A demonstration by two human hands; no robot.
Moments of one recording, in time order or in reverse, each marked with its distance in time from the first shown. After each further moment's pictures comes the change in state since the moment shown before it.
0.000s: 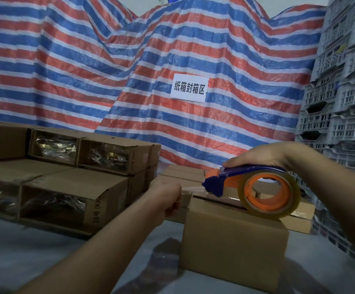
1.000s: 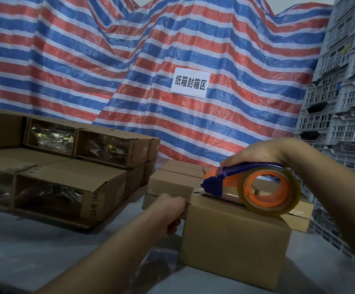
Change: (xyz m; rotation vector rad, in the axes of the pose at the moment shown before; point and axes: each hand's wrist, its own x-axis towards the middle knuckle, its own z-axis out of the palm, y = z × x) left_hand 0.020 -0.043 0.013 0.074 -0.102 -0.070; right_hand 0.011 -0.013 0.003 -0.155 -0.081 0.102
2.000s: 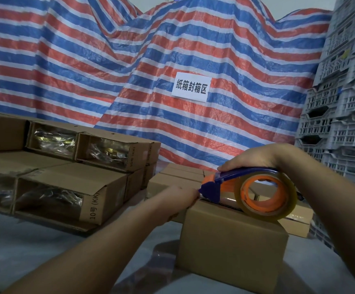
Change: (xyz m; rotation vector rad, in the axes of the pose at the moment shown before) left_hand -0.011 0.037 0.000 0.369 -0.056 0.142; right_hand 0.001 -0.010 0.008 -0.073 0.043 -0.268
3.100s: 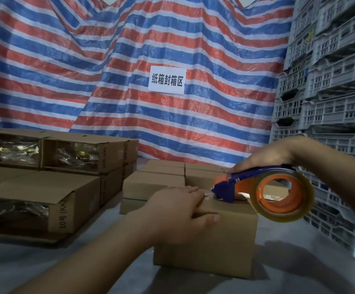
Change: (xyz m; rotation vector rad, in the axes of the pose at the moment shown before) left_hand -0.027 0.020 0.035 0.917 -0.037 0.645; right_hand -0.052 0.085 -0.017 0.144 -0.118 0.423
